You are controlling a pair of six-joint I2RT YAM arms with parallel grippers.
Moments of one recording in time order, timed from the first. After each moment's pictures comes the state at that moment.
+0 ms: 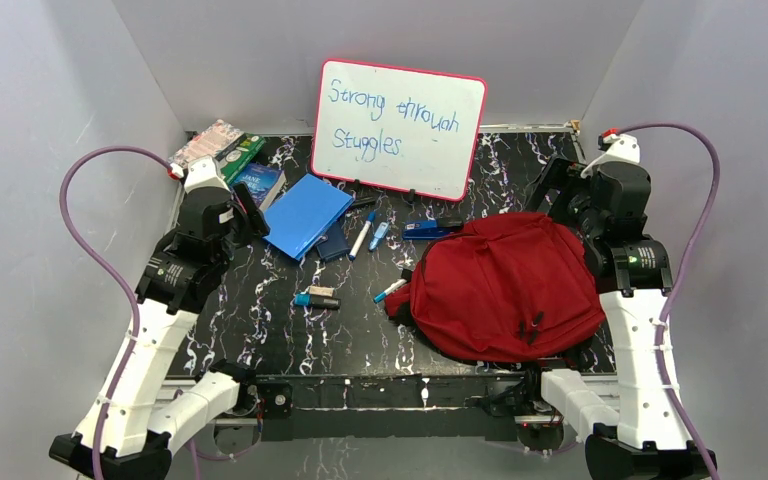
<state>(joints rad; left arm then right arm) -0.33 0.89 1.16 -0.79 -0.41 -0.46 0.07 0.92 1.26 -0.74 0.03 0.31</state>
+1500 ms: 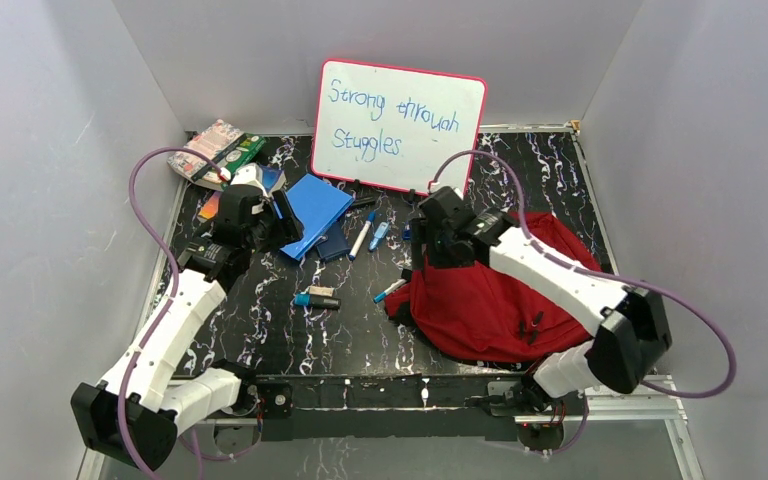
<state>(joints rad) -0.33 1.04 0.99 -0.60 -0.13 -0.53 0.74 1.37 1.18 -0.81 0.12 0.56</state>
